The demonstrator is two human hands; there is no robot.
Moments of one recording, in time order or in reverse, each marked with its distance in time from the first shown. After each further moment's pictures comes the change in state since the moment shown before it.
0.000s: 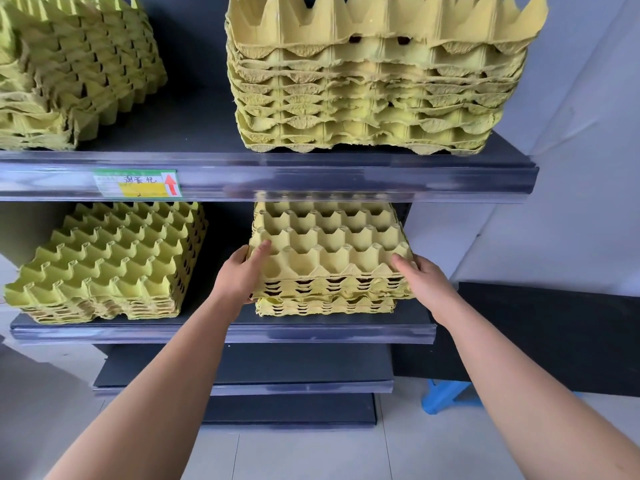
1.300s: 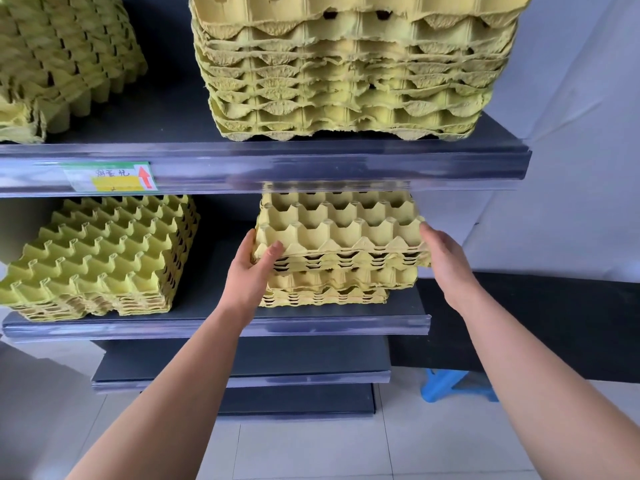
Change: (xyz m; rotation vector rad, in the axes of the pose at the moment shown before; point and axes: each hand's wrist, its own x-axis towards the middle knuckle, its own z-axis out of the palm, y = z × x) left_hand -0.019 -0.009 0.033 -0.200 -0.070 0.165; right_hand 0.009 0.002 -0.034 0.247 0.137 -0.032
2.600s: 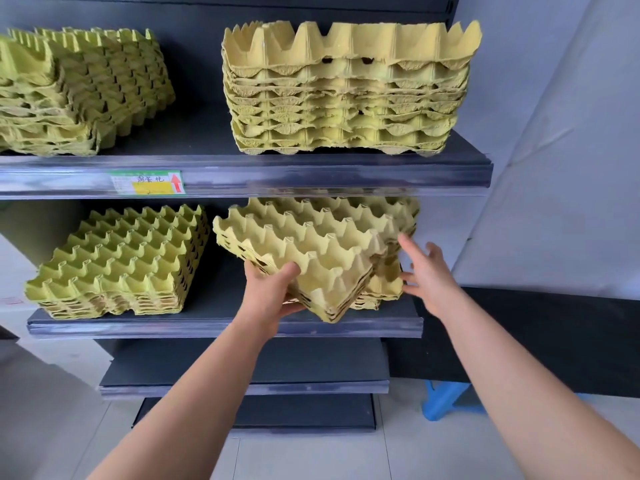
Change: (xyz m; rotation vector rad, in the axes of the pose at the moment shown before) left_hand -0.066 0.032 0.023 -0.341 0.011 -0.188; right_hand -0.050 -0.024 0.007 0.151 -0.077 0.156
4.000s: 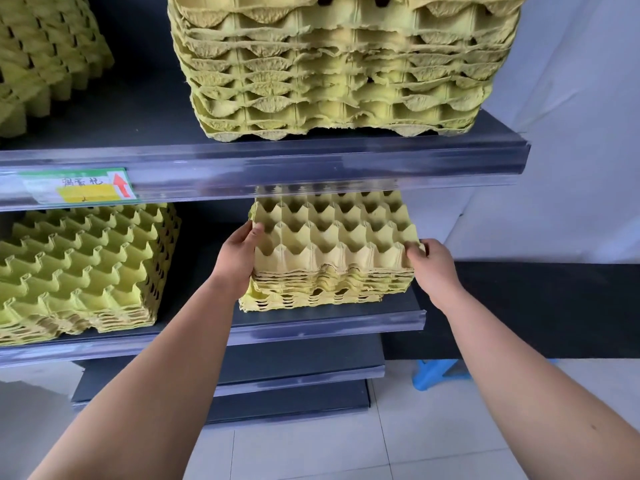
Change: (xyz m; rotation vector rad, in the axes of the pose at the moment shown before) left_hand 0.129 0.010 -0.022 0.196 -0.022 0.065; right_hand 0.075 0.044 -0.003 -0.349 0.242 -0.203
